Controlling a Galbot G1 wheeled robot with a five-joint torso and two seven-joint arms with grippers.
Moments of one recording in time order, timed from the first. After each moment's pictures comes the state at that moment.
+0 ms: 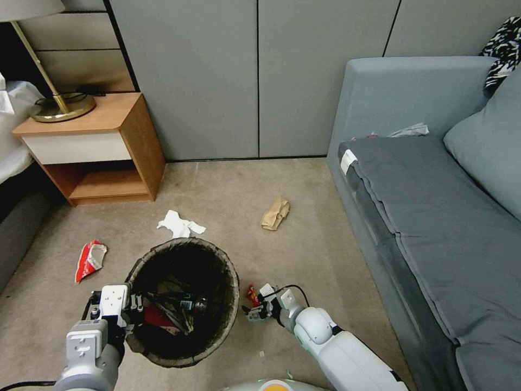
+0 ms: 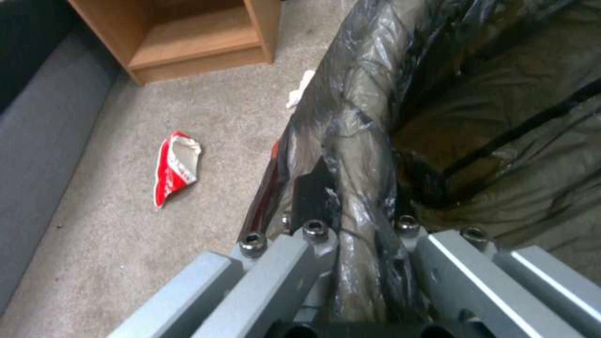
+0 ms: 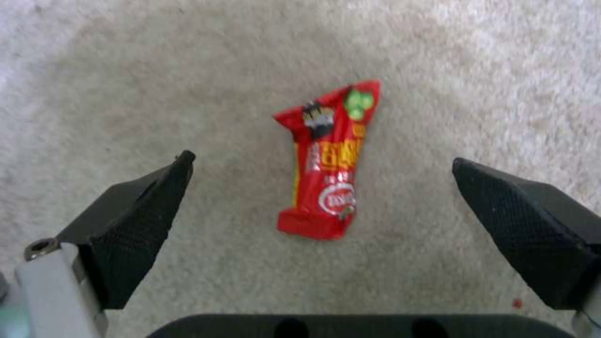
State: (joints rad) left arm 1.93 -1.53 -0.77 -2.50 0.01 0.58 0.01; right arm -0.97 1.38 -0.16 1.11 0.18 -0.20 -0.22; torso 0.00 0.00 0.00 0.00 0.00
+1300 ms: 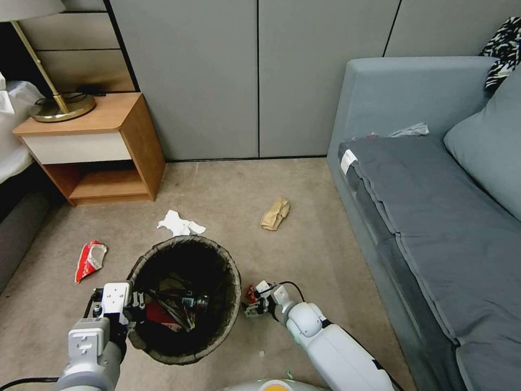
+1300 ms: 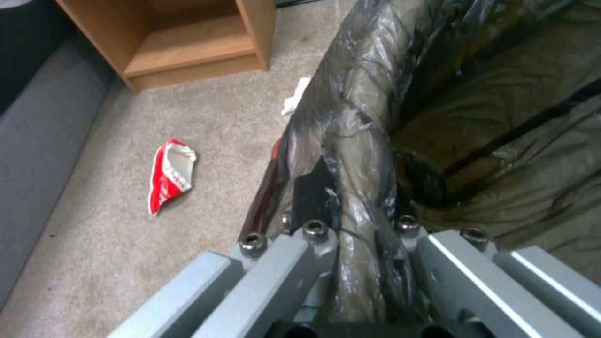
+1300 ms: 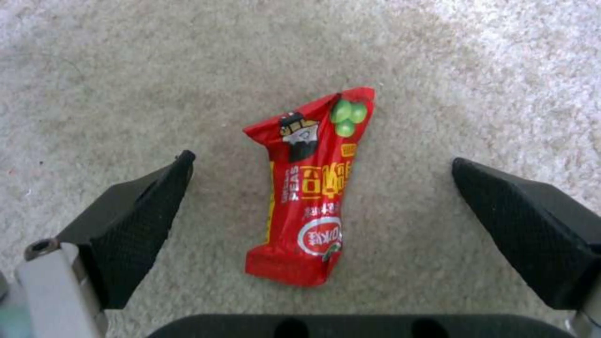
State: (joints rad) left arm 1.92 -1.53 -0.76 -2.50 0.02 0.58 0.02; right arm -0.93 1.45 -0.13 0.99 0.10 -0.18 -0.21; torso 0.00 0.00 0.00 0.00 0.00
